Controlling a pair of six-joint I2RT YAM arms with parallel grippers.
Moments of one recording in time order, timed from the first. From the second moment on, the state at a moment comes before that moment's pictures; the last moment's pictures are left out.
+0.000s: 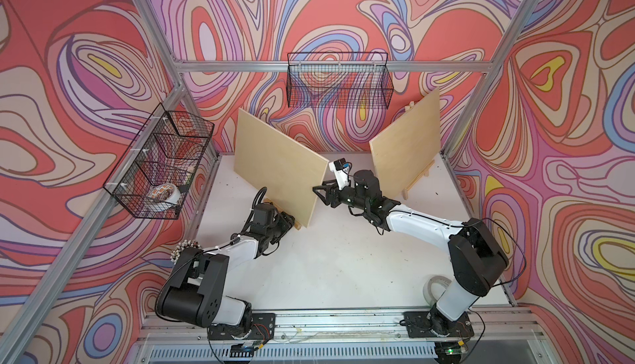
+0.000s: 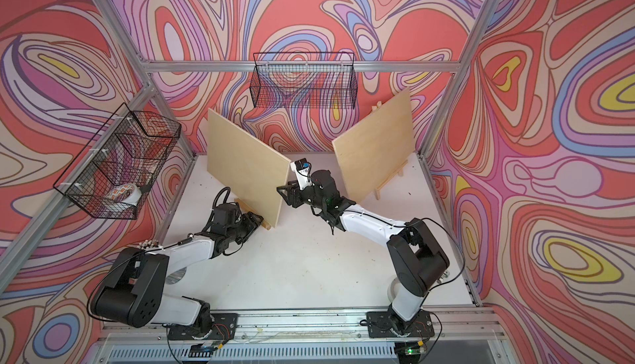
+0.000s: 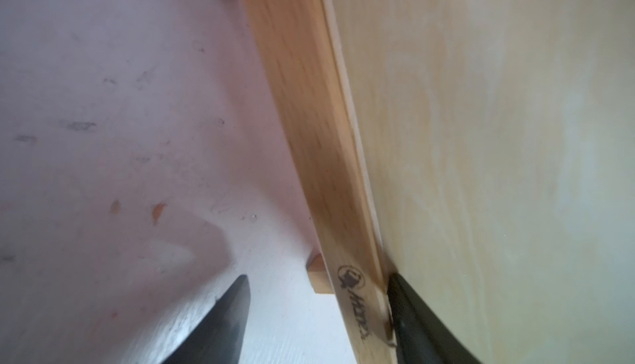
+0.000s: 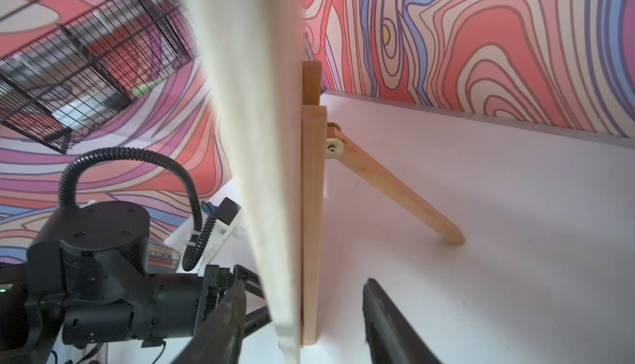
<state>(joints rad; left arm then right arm) -0.24 1.44 0.53 0.15 0.19 -1.00 0.65 1.71 1.10 0.38 -0.32 0.31</state>
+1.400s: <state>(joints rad) -0.29 1.46 0.59 0.08 0.07 -0.99 0.66 1.96 0.98 1.12 -0.33 0.40</state>
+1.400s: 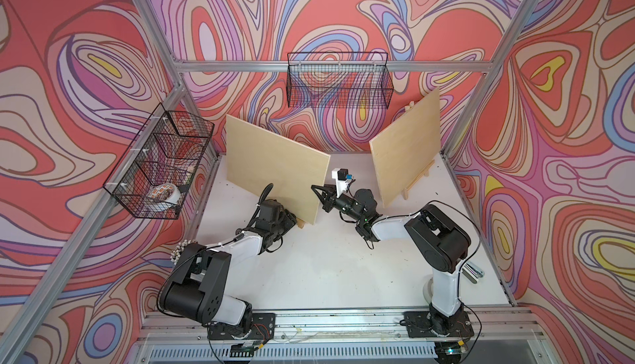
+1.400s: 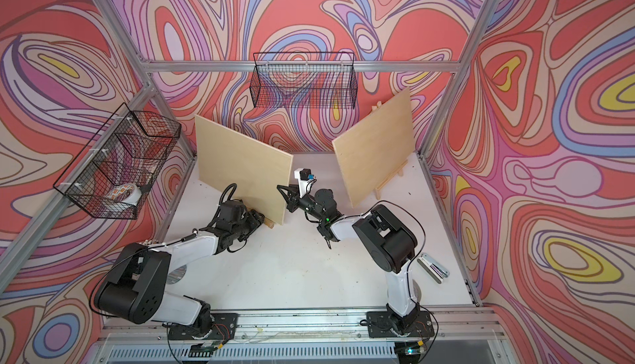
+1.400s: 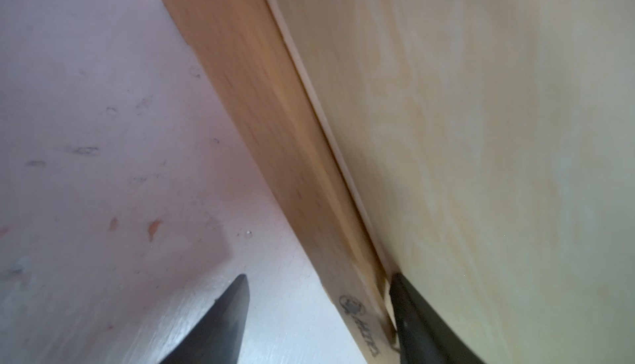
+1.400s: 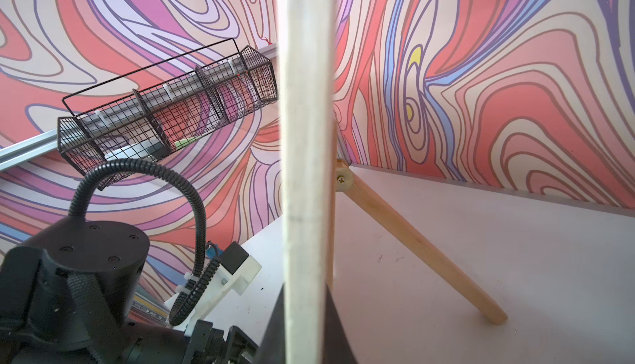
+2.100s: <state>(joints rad) -0.29 1.46 0.59 0.06 0.03 -1.02 0.68 1.64 0.99 0.91 -0.23 0.31</state>
